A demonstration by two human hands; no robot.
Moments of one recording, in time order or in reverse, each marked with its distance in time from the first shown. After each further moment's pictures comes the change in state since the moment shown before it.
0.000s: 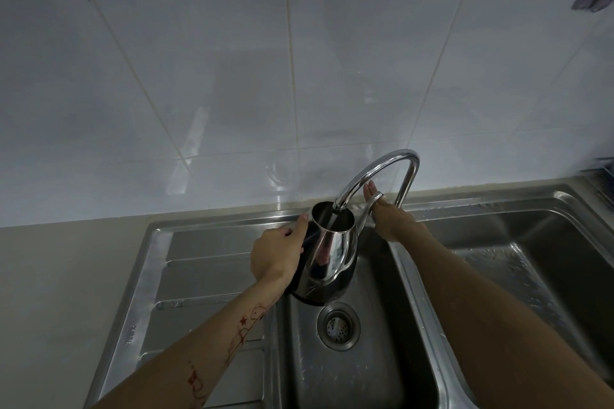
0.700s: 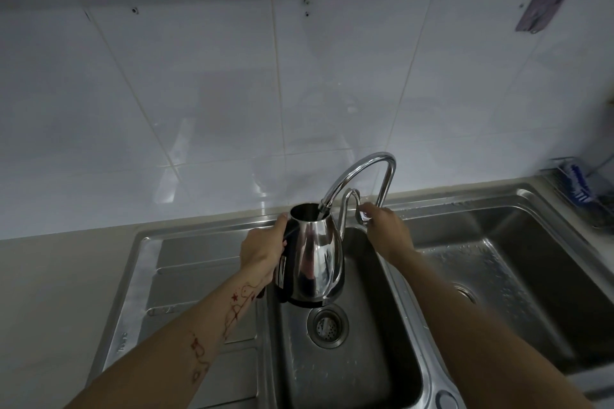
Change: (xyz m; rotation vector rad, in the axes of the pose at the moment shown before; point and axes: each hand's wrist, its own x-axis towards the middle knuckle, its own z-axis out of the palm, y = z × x) left_hand 0.007 0.003 -0.011 -0.166 -0.082 -0.225; right_hand -0.078 -0.031 -0.006 0.170 0.500 0.093
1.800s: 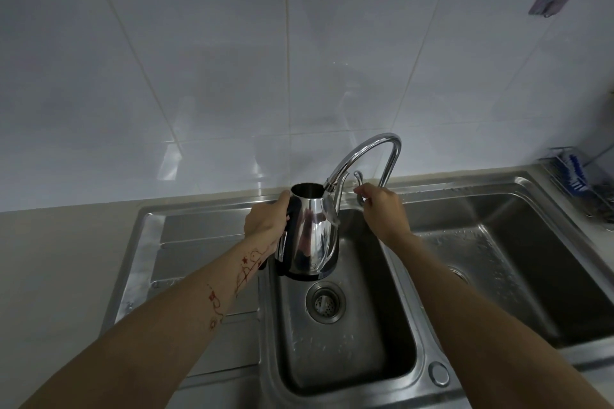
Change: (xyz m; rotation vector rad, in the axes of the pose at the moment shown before) left_hand 0.013 -0.004 0.000 0.034 -0.023 -0.005; right_hand -0.007 -0.017 0.003 0.058 0.078 -0.032
